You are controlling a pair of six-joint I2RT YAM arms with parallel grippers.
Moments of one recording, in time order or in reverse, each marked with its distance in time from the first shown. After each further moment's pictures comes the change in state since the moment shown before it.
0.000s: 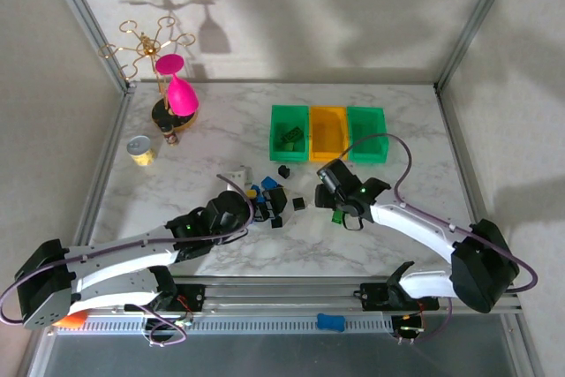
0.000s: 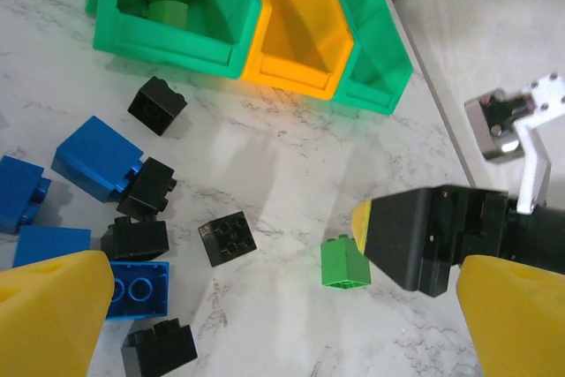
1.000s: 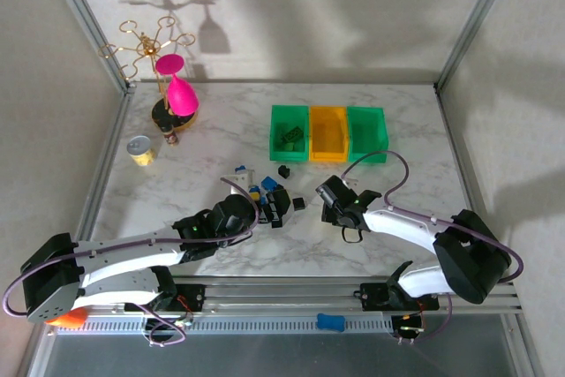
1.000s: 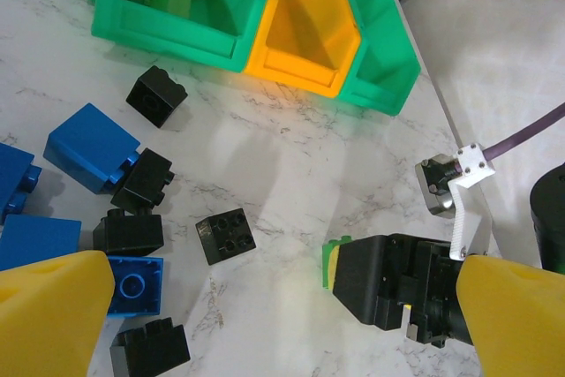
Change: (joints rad) left arm -0.030 0.051 -0.003 0.039 -0.045 -0.031; right arm 0.013 0.078 -0.139 0.110 -0.008 0.131
